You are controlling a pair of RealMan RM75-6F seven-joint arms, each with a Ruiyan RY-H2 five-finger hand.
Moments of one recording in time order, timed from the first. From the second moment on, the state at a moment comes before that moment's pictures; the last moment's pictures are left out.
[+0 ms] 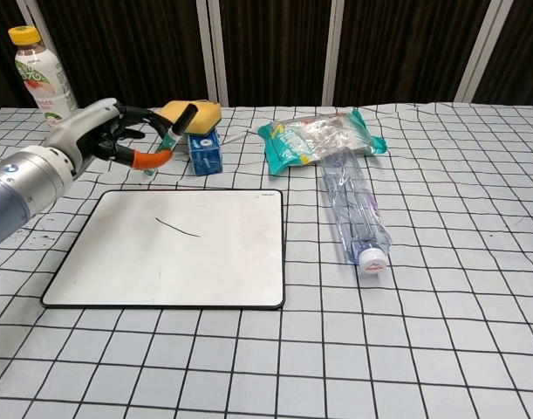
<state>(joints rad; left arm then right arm) -0.67 -1.79 -0.35 -1.14 1.24 1.00 -0.44 0.12 -1.12 0.03 -1.66 -1.49 1.38 0.01</state>
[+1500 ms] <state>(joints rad) -0.66 -1.87 -0.28 -1.30 1.15 0.96 -0.27 0.12 -1.11 0.03 -1.66 -1.49 1.37 0.02</state>
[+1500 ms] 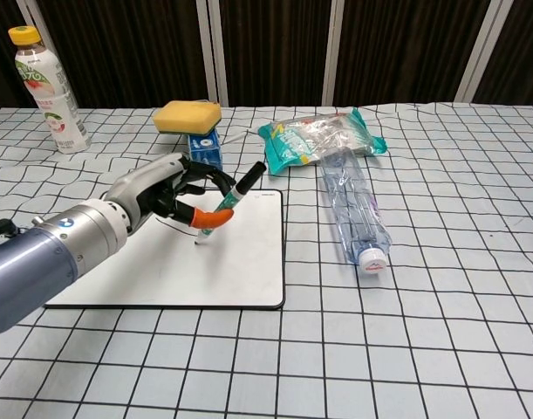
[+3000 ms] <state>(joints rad) -0.57 -1.54 -0.22 -1.38 1.14 1.05 0.21 0.12 -1.12 0.03 -1.67 -1.48 1.37 0.00</state>
